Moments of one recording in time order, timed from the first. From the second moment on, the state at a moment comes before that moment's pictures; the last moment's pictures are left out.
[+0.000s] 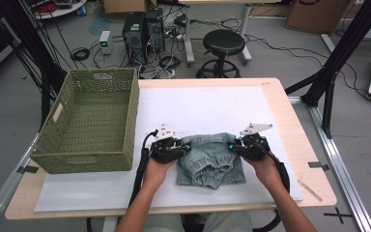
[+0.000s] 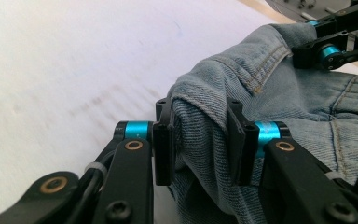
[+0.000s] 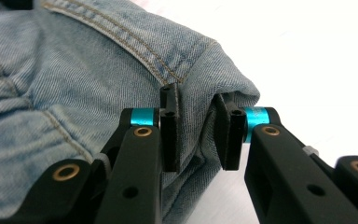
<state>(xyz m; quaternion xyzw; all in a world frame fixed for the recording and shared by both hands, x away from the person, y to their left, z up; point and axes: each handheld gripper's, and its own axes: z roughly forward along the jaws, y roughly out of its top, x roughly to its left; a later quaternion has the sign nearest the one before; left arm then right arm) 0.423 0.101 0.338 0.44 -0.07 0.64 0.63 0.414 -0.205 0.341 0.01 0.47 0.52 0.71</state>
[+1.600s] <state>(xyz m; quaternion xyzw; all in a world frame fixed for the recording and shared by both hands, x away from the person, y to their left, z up) 0.429 0.096 0.303 0.42 -0.14 0.62 0.64 0.402 -0.206 0.315 -0.10 0.50 0.54 0.67</state>
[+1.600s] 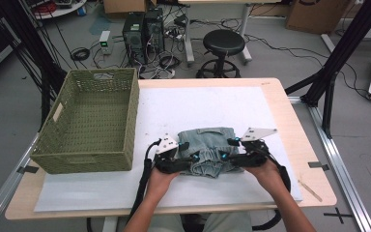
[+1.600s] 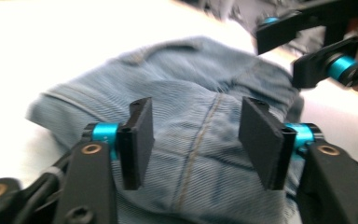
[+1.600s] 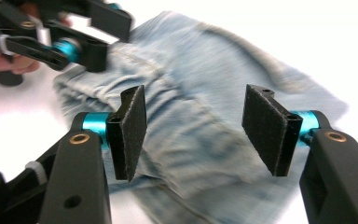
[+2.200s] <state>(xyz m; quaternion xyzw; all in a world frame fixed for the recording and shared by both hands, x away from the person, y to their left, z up) 0.424 0.125 0.294 0.41 -0.13 0.62 0.66 0.443 -0.235 0.307 -0.01 0.53 0.48 0.70</state>
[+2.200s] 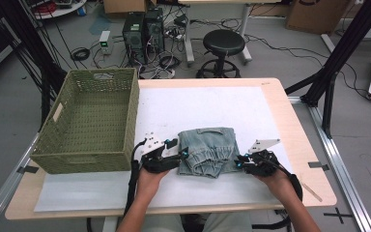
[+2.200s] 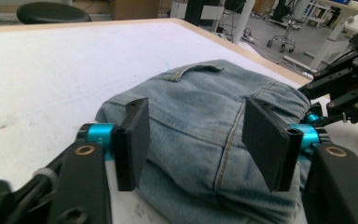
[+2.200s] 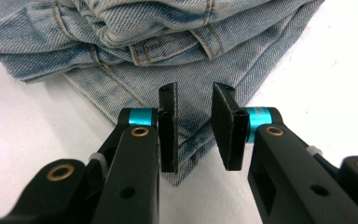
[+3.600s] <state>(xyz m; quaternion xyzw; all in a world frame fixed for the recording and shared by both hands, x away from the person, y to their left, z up) 0.427 0.070 0.331 0.46 -0.10 0.64 0.61 0.415 -0.192 0.343 -0.04 0.54 0.51 0.67</state>
